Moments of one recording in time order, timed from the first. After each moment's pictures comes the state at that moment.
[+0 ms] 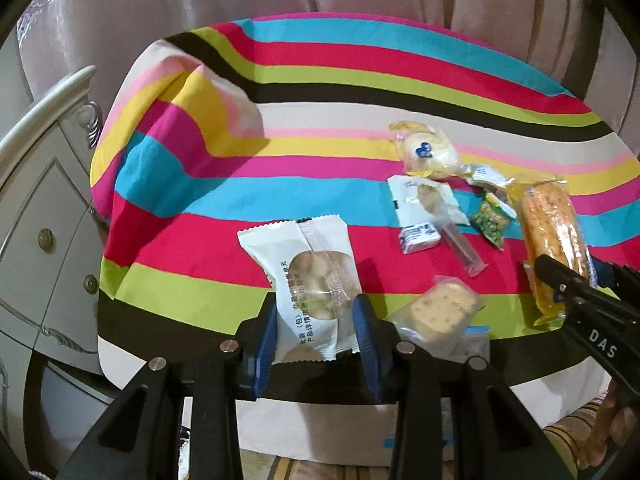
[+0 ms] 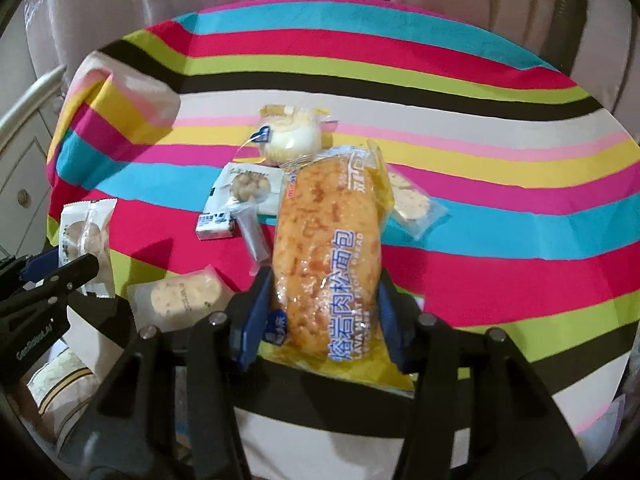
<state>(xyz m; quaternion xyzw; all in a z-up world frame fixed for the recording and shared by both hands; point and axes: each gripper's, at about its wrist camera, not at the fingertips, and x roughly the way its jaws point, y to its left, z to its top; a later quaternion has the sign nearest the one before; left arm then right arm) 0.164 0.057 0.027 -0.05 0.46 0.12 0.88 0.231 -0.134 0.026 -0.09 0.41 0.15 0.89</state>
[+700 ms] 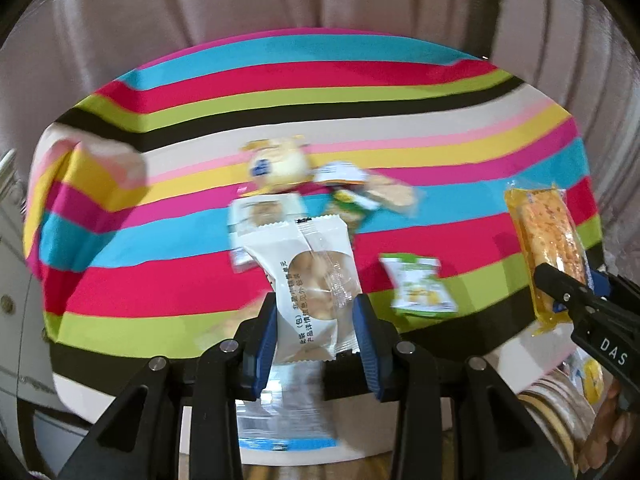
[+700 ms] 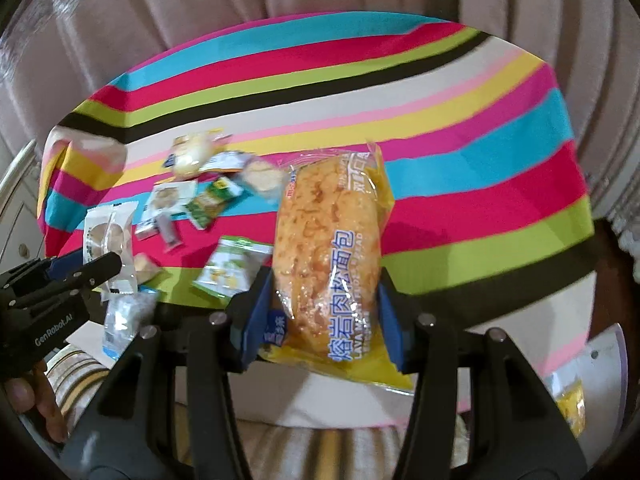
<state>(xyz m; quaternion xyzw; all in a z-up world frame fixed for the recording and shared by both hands) 0.181 -0.073 0.049 0.01 0.45 0.00 0.89 0.200 -0.273 0.046 0.01 0.41 0.08 0.91</state>
